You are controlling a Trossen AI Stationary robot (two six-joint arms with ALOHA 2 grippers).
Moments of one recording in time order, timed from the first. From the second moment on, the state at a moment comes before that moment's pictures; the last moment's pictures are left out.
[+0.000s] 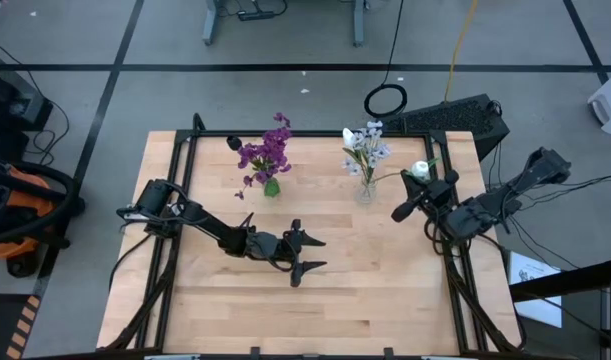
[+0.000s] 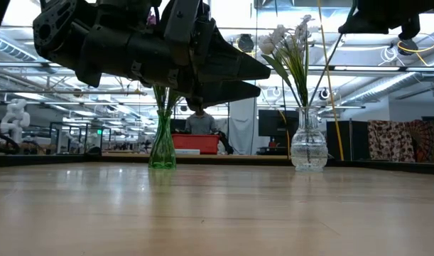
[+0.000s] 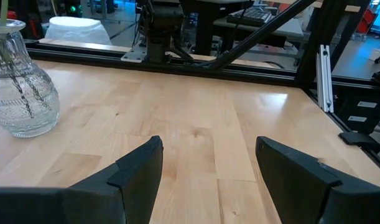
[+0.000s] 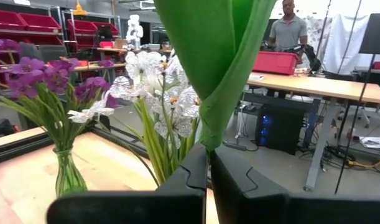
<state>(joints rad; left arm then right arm) -0.28 1.93 0.79 0.98 -0.24 -0.15 0.54 0.73 0.50 0.09 1.51 0.16</state>
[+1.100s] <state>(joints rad) -0.28 1.93 0.79 0.98 -0.21 -0.15 0.33 0.88 0.50 -0.05 1.33 0.52</state>
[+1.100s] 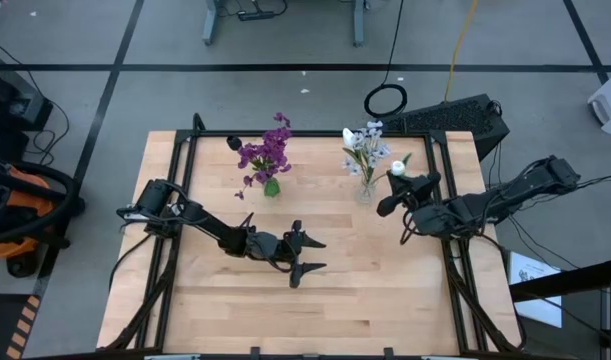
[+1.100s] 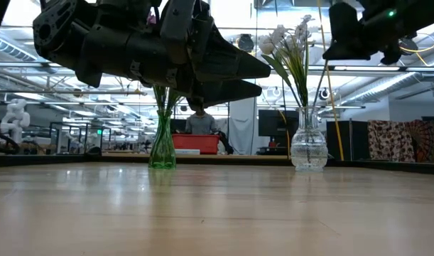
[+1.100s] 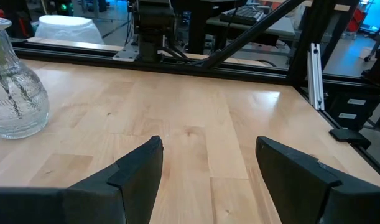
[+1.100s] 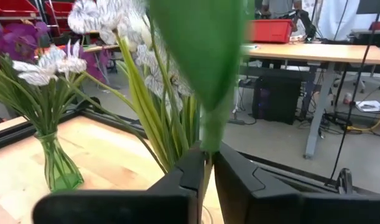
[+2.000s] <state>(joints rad) -0.28 1.93 0.79 0.98 -0.21 -0.15 0.21 1.04 0.50 -0.05 1.20 0.61</state>
